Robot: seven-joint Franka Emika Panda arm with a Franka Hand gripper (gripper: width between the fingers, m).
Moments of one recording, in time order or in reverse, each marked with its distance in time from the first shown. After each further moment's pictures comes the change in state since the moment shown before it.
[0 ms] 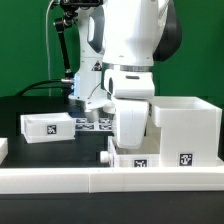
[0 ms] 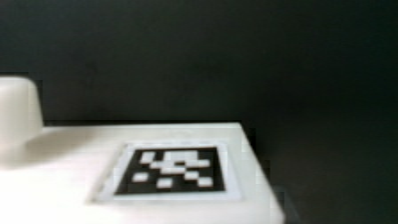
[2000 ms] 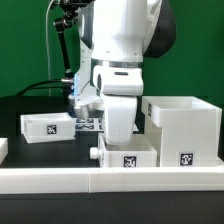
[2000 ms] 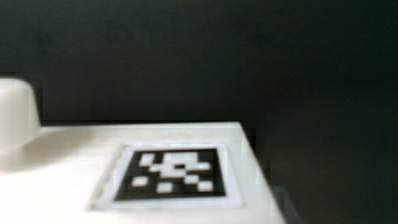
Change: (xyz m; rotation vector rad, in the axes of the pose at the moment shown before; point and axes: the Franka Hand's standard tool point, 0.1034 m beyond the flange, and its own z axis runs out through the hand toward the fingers) arm -0.018 -0.001 -0.005 0.008 0.002 -0.014
